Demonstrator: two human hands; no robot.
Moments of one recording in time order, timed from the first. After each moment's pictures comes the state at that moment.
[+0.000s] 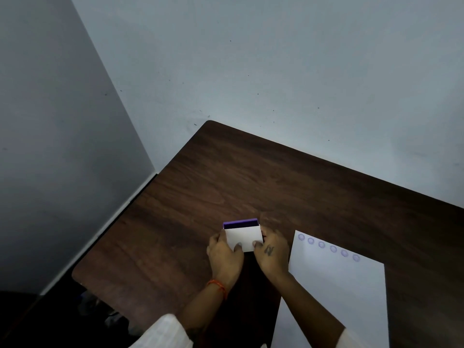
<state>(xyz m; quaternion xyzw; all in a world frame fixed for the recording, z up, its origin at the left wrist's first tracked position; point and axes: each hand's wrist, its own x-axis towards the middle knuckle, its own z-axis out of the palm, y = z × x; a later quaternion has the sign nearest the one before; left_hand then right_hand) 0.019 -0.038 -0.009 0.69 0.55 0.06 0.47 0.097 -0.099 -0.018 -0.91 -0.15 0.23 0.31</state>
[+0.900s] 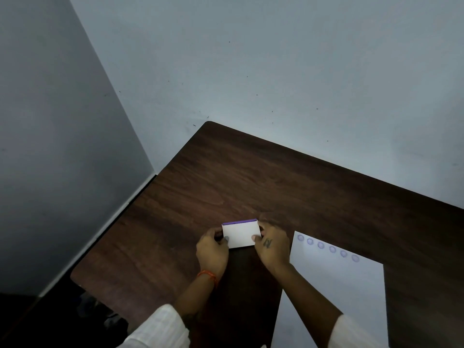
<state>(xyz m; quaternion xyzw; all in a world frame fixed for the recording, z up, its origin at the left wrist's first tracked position) 0.016 -0.014 -0.017 0.67 0.56 0.13 0.47 0.116 -0.093 -0.026 -0.91 -0.19 0.21 0.28</state>
